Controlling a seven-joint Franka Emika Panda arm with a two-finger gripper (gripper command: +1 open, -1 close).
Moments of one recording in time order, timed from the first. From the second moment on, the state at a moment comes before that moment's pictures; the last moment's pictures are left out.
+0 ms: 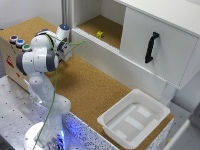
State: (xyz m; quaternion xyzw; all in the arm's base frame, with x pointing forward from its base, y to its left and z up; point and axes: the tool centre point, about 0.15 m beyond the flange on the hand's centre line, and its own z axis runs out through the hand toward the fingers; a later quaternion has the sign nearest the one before) arm 0.339 0.351 0.305 -0.98 -0.01 0.00 0.18
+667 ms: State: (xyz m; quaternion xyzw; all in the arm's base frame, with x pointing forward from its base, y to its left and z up) arm 0.340 0.357 0.302 -0.98 -0.03 0.01 0.20
